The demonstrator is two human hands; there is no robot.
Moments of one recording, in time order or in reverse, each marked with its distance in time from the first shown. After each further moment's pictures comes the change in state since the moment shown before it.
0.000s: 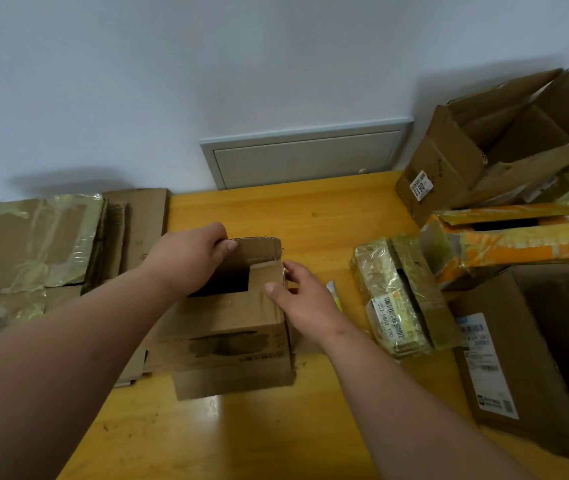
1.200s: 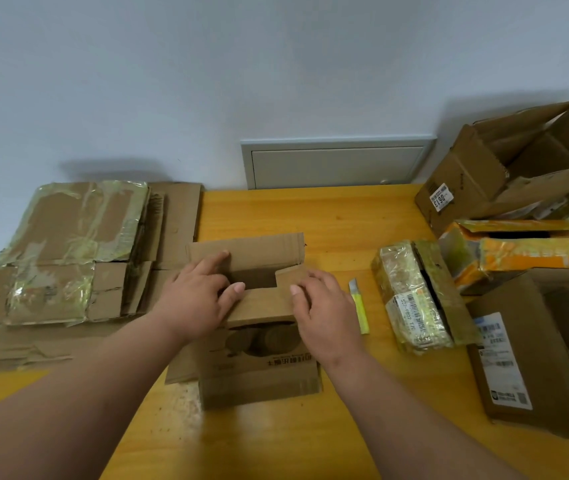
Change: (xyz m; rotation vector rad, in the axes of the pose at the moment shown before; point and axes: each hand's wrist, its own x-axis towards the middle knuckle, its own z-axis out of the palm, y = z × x) left_hand -0.082 -0.049 0.036 -0.040 -0.095 -0.034; right_hand -0.039 0.014 0.043 -0.597 0.322 -0.400
